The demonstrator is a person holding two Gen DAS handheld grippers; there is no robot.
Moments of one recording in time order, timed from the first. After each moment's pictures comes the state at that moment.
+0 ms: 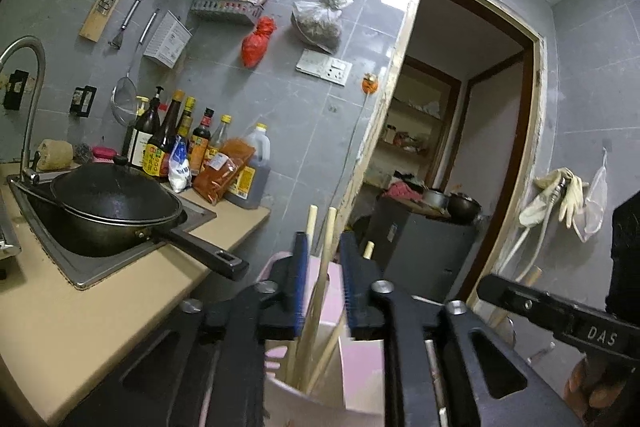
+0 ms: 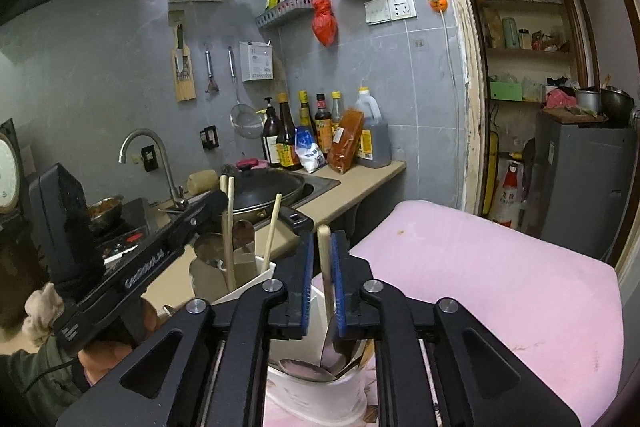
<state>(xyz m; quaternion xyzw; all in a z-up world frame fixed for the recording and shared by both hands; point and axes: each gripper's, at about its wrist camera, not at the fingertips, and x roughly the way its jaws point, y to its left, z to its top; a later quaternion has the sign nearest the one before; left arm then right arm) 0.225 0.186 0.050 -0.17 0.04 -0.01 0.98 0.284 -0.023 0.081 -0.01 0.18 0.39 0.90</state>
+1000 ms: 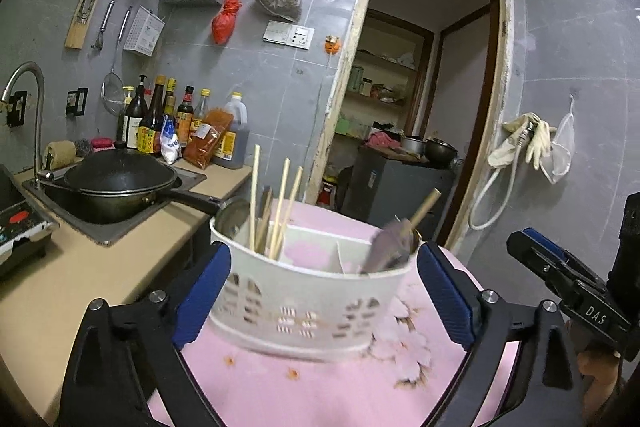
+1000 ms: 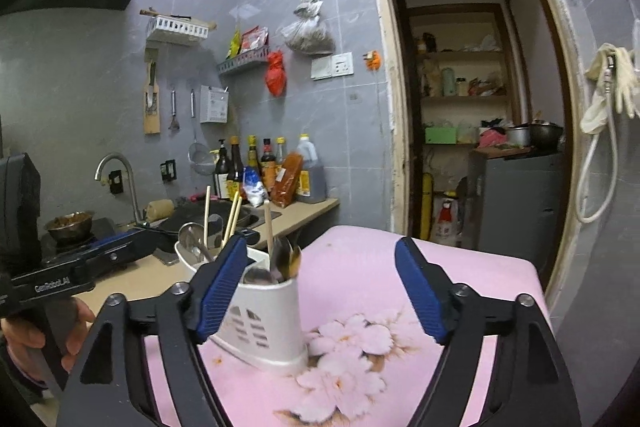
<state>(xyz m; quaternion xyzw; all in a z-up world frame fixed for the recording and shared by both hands) 0.135 0.126 0.053 -0.12 0.12 -0.04 0.98 0.183 -0.112 0.073 0.00 0.09 0.28 0.96</state>
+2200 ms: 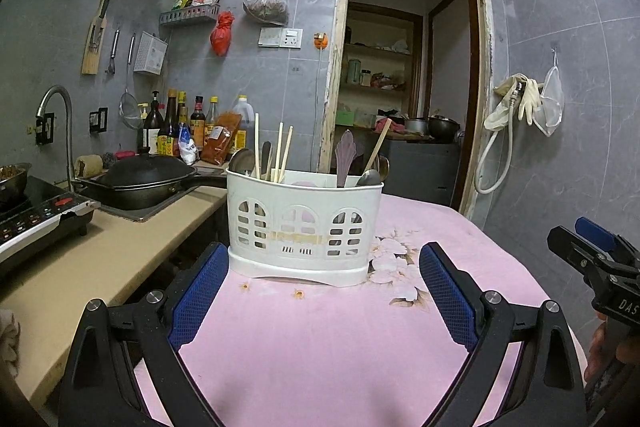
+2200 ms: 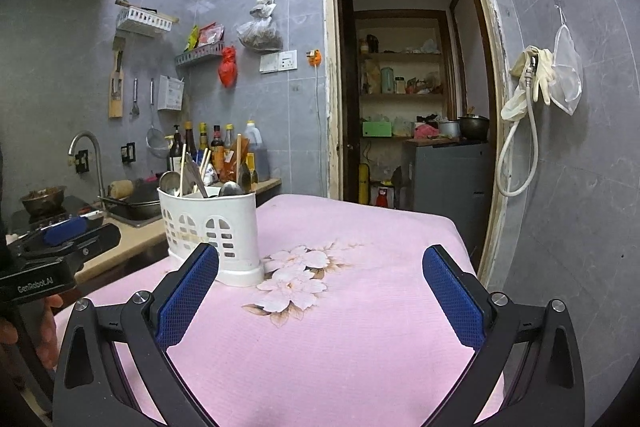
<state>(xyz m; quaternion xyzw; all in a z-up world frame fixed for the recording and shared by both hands) 0.058 0.077 0.012 -0.05 0.12 -0.01 0.99 0.085 -0.160 0.032 -0.01 0.09 0.17 0.98</state>
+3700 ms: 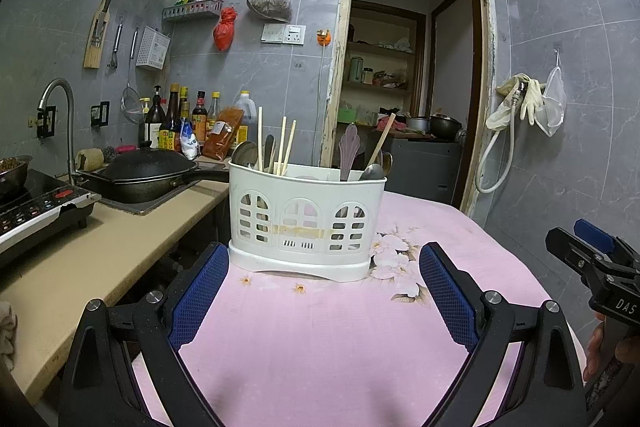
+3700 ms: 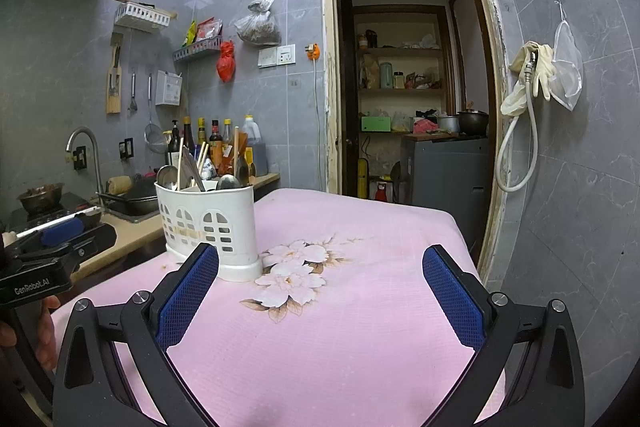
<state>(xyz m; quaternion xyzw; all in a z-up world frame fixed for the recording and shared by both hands) 0.056 0.082 0.008 -0.06 0.12 -0.01 0.99 0.087 -0.162 0.029 -0.01 0.10 0.17 0.98</state>
